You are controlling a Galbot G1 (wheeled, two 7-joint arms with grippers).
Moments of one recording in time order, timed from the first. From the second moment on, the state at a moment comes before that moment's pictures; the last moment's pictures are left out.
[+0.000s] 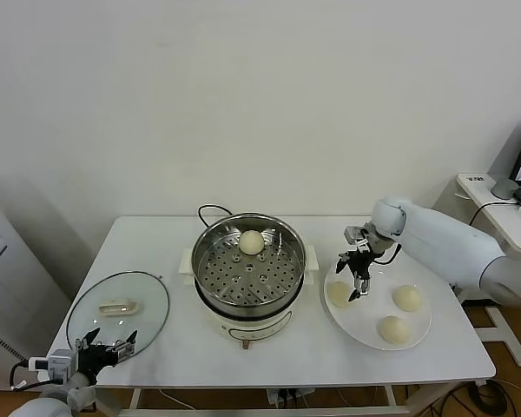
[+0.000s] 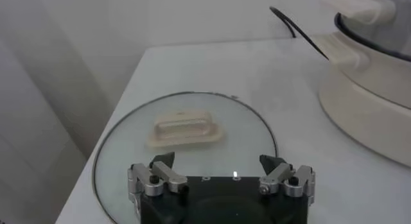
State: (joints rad) left arm 1.56 -1.01 -0.62 -1.97 -0.52 0.48 -0.12; right arm 0.18 0.95 -1.09 0.88 0.20 -0.02 -1.16
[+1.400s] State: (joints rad) left arm 1.57 -1.02 -0.62 -2.00 -0.52 0.48 -0.13; right arm 0.72 0.91 -1.42 1.11 0.55 -0.19 -1.25
